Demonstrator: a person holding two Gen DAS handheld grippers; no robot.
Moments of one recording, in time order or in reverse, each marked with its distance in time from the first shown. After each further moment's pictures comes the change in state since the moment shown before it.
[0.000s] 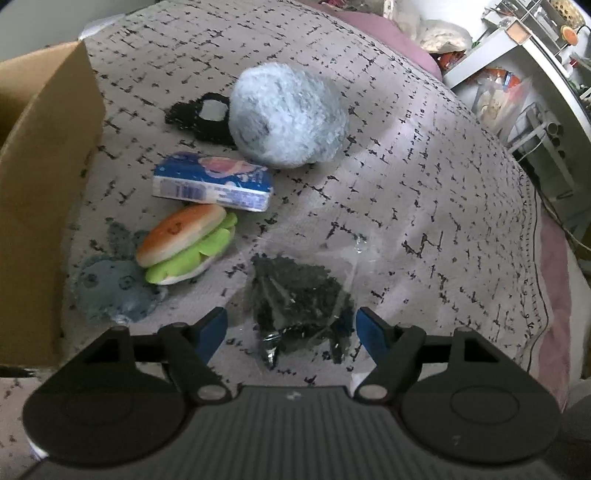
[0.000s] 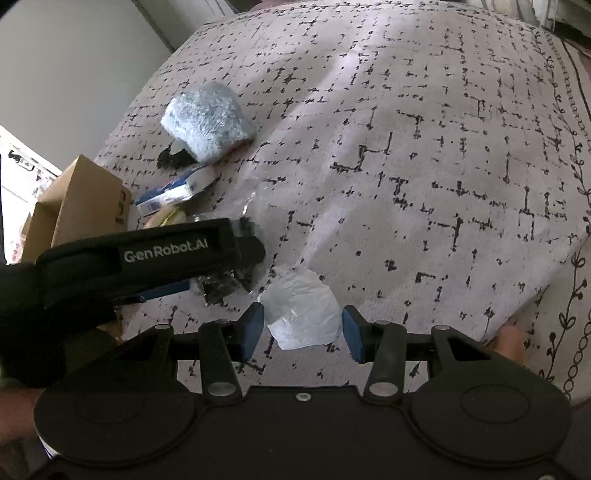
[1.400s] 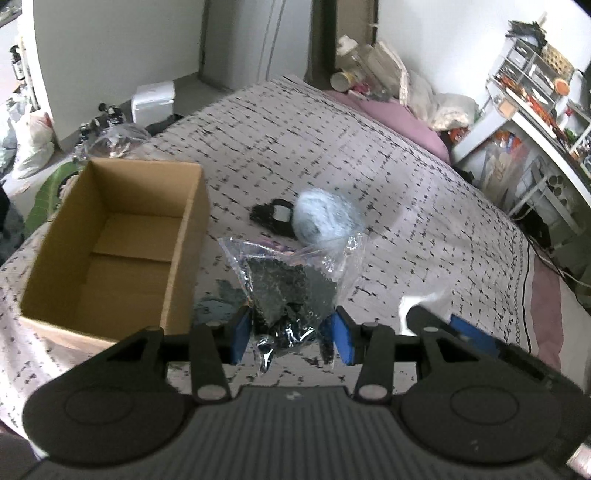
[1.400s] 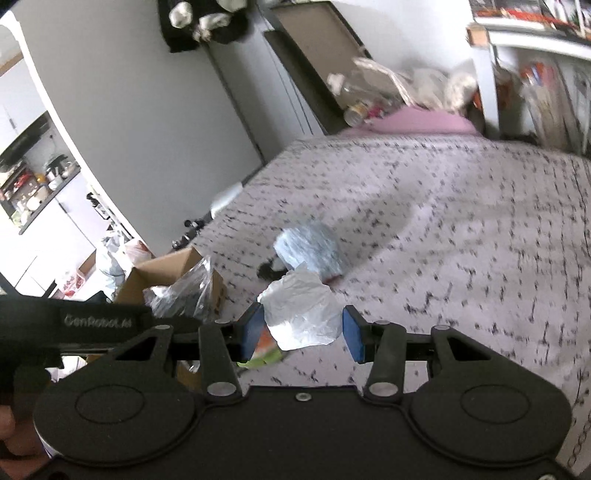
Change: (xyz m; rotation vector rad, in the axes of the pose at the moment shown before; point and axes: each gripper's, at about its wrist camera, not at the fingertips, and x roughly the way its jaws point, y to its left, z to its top) left arm -0.143 0.008 -0.004 -0.021 -0.216 0.135; right arm -0.086 0.032 0.009 -0.193 -0.390 0.216
